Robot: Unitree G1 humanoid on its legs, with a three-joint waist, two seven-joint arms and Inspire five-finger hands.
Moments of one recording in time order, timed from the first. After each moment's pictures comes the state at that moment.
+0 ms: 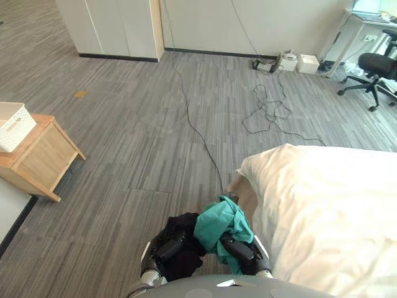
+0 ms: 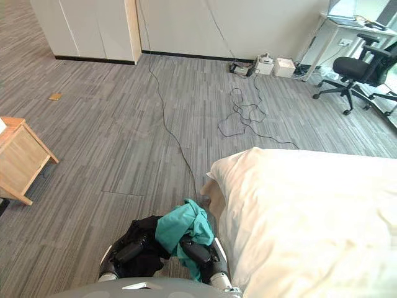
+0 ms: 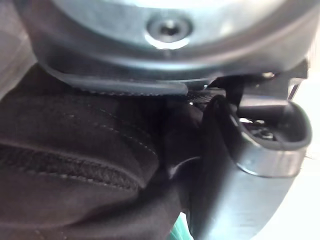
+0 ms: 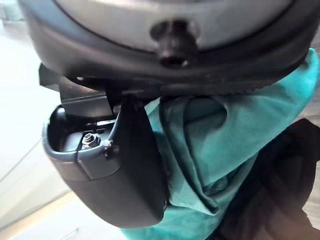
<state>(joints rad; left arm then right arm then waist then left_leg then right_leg) 0.47 0.06 -0.19 0.46 -0.50 -0.17 -0.05 0.56 -0.04 0.23 0.35 0.40 -0.23 0.25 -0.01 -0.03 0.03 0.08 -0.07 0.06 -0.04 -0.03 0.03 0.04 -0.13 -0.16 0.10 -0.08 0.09</state>
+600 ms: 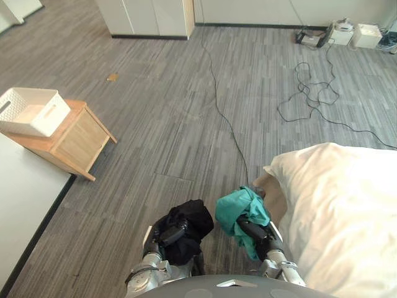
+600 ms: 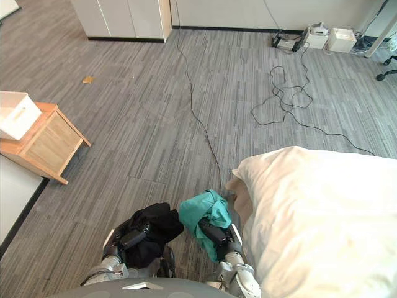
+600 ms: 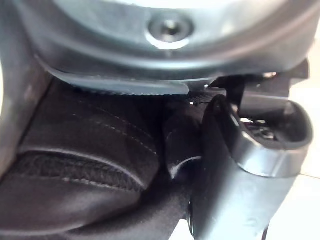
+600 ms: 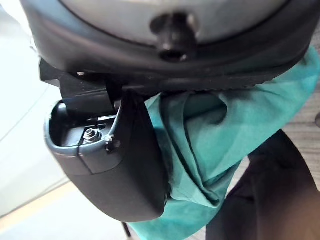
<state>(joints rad) 0.32 0.09 -0.21 0.57 -0.39 -0.23 0.09 0.32 -0.08 0.11 0.52 0.43 -0.22 0.19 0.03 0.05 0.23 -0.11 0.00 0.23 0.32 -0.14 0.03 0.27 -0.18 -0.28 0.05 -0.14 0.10</state>
